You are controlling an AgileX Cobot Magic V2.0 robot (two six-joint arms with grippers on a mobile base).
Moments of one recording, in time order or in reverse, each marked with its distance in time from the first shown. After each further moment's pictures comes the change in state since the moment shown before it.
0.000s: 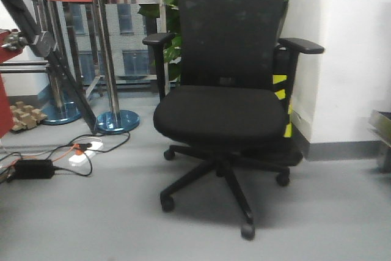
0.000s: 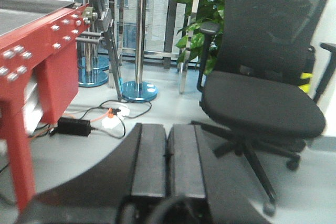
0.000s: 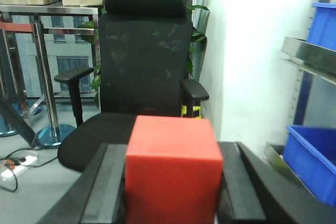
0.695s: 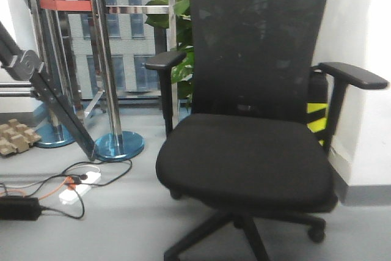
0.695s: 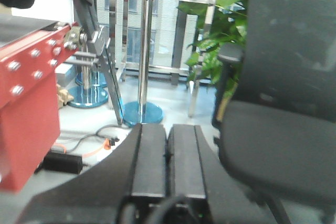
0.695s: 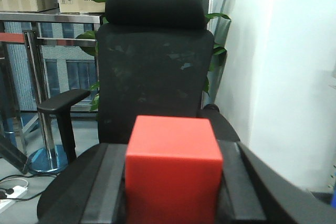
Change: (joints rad) left arm 0.000 0.000 0.000 0.000 0.000 0.000; right arm 0.000 0.000 0.000 0.000 0.000 0.000
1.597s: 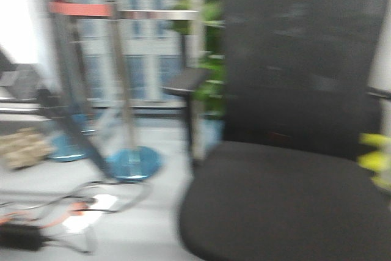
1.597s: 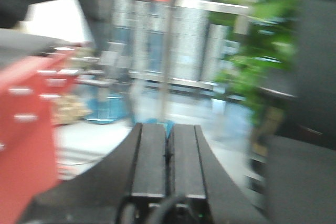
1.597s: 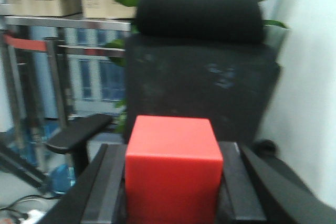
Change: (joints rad) left arm 0.000 0.000 0.000 0.000 0.000 0.000; right arm 0.000 0.000 0.000 0.000 0.000 0.000
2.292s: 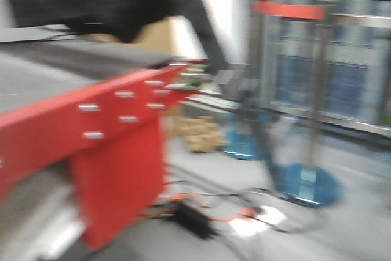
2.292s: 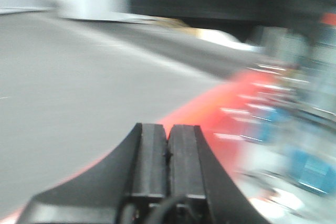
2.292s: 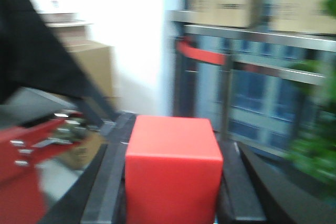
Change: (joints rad) left arm 0.000 0.000 0.000 0.000 0.000 0.000; right arm 0.000 0.000 0.000 0.000 0.000 0.000
